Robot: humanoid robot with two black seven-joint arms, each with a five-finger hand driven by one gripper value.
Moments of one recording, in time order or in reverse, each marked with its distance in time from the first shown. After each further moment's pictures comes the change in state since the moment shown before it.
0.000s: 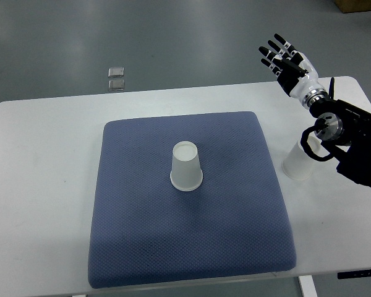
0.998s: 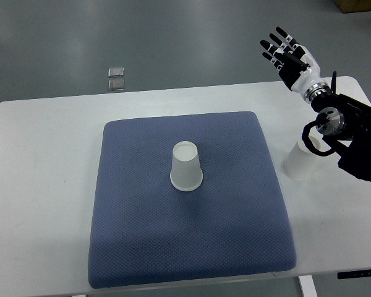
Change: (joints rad) left arm 0.001 0.000 0.000 0.005 0.001 0.000 0.000; right arm 0.031 -0.008 -0.001 -0.001 -0.002 -0.006 0.000
